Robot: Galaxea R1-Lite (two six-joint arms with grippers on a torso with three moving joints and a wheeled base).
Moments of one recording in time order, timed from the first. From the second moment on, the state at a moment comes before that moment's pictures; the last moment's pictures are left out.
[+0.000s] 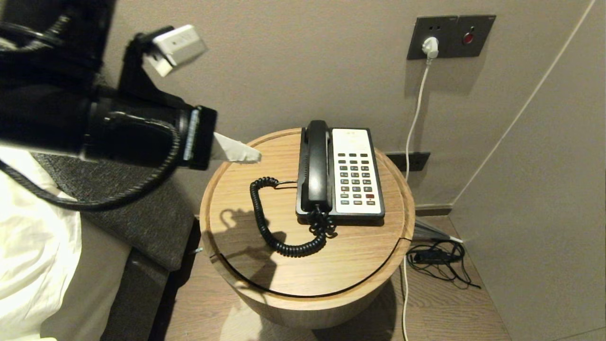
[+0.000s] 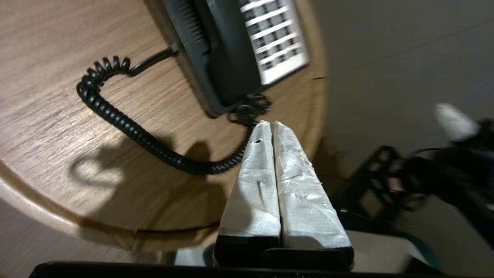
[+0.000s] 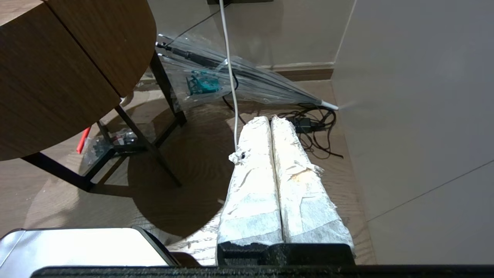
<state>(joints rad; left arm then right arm) -0.54 1.53 -1.53 0.53 -0.36 -0.18 -0.01 0.10 0.00 -0.01 0.00 -0.01</state>
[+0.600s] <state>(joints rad) -0.65 1.71 -1.60 0.51 -0.18 -0.08 -0.01 0.10 0.00 -0.01 0.00 -0.01</state>
